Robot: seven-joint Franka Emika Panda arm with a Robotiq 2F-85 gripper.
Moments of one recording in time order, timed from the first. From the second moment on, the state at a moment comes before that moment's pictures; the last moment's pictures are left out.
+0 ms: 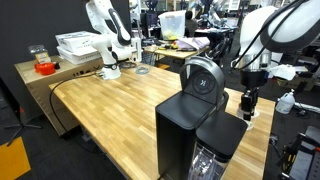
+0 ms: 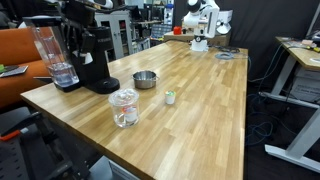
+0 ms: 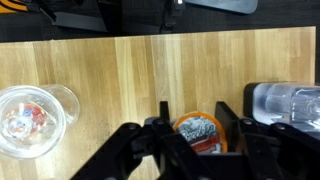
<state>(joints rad) 0.08 -0.12 0.15 -2.58 0.27 2.24 -0.13</state>
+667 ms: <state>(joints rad) 0.14 -0.30 0.15 -2.58 0.24 2.24 -0.03</state>
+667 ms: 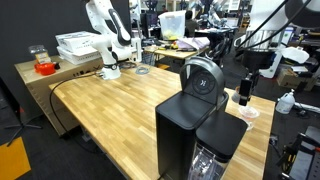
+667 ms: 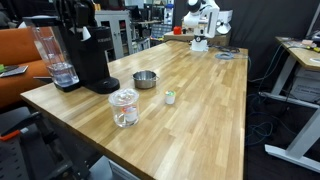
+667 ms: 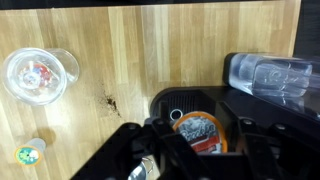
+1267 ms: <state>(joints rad) 0.20 -0.41 0.17 -2.58 0.24 2.22 0.07</state>
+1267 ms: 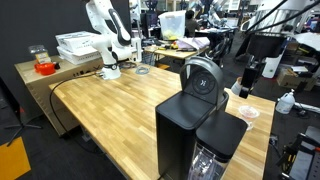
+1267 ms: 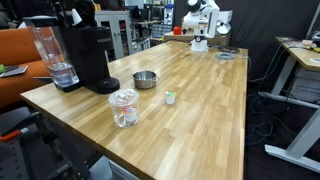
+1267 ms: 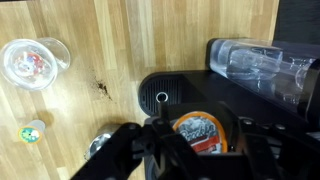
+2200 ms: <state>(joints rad) 0.20 -0.31 0.10 -2.47 0.24 2.23 -0.05</state>
